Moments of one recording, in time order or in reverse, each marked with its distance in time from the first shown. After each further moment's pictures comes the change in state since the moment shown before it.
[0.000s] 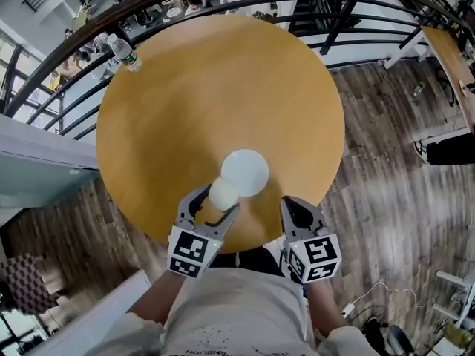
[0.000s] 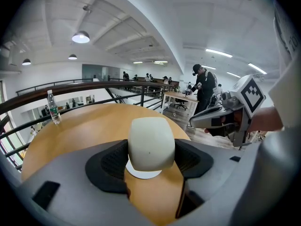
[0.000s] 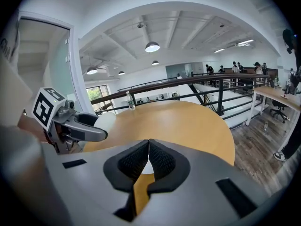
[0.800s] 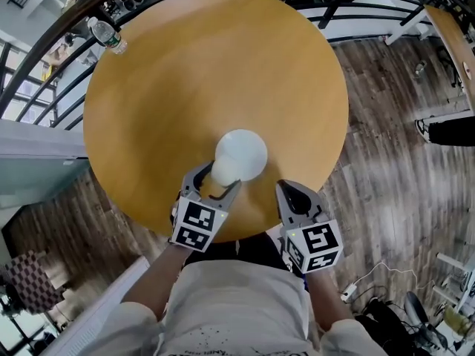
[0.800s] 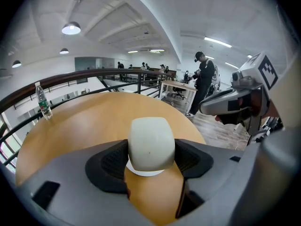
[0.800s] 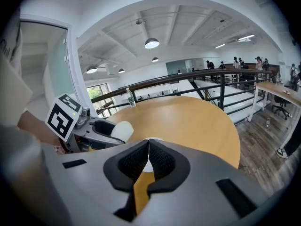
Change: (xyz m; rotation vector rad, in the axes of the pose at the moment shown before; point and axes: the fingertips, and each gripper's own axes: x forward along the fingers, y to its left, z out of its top) left arm 0.063 0.019 -0.040 0.033 0.140 -0.036; right arm 0.028 0.000 -0.013 0.020 0.043 0.022
